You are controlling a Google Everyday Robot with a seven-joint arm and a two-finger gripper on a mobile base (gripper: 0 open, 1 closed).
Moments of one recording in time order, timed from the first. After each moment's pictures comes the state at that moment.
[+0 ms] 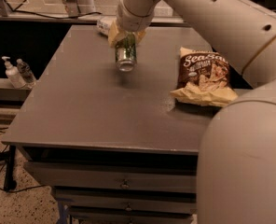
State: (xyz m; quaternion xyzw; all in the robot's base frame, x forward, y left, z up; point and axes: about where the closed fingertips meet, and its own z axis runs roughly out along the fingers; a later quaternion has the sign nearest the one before) arm 0.715 0.039 0.909 -0.18 0.95 0.12 0.23
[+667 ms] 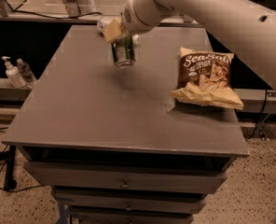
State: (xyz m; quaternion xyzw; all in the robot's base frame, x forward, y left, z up) arm 0.700 0.048 0.939 -0.26 0.88 0.19 0.36
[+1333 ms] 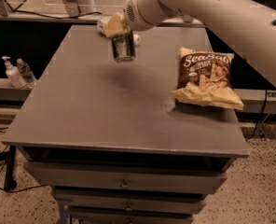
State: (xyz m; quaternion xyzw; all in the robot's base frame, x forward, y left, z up) arm 0.702 0.048 0.958 -0.27 0.85 0.19 0.41
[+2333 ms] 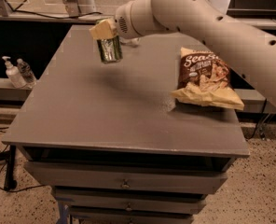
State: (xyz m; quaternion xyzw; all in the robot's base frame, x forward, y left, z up) arm 0.693 0.085 0.963 -0.34 0.77 0.24 0.48
